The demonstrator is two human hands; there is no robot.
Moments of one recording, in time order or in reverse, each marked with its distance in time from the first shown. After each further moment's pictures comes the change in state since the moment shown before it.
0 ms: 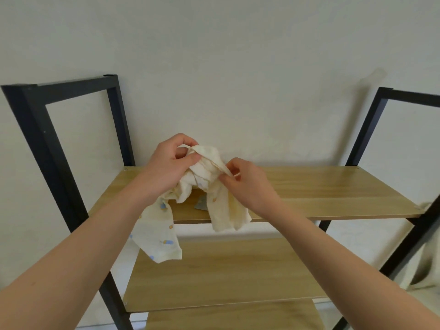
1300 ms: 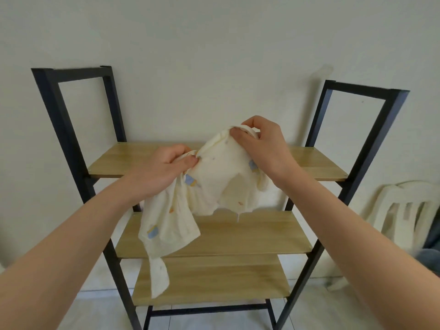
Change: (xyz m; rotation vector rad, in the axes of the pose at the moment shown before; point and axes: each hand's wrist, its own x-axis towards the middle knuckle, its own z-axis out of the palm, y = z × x) left_hand -0.149 0.090 0.060 0.171 -0.163 0.007; right_hand -0.126 -0.008 -0.135 0.385 0.175 -0.006
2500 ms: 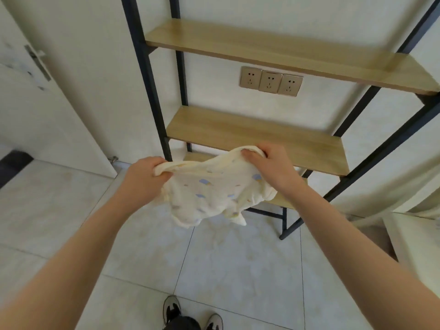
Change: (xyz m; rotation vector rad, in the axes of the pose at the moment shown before) left_hand -0.253 -0.112 0.083 0.346 0.221 -0.533; right_hand -0.200 0.122 0.050 -0.111 -0.466 0.240
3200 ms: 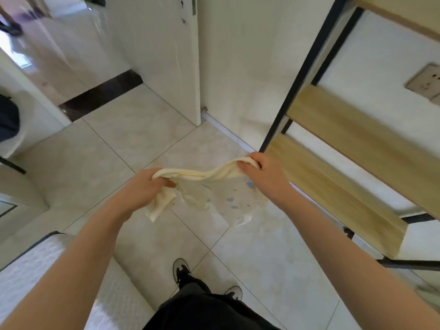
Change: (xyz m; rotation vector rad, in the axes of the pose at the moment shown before) left_hand -0.148 -0.219 -0.104 -0.418 0.005 -0.697; right_hand -0.015 -0.074 0.276 0.025 -0.588 -0.071
